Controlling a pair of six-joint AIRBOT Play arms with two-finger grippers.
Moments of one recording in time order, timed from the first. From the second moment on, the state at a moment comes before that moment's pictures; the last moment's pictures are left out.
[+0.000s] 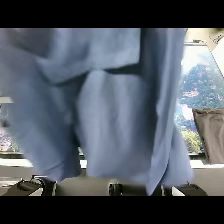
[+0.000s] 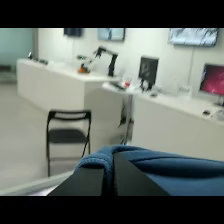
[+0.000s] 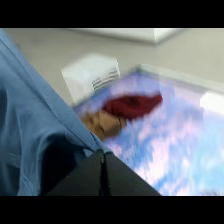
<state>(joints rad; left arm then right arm) -0.26 -1.02 1.87 1.02 -0.76 -1.33 0.02 -1.14 2.04 -0.70 1.34 1.33</state>
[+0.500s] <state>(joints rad) -0.24 -1.33 1.42 1.24 -0.83 -1.59 0.02 -1.67 1.82 -0.67 1.12 1.40</state>
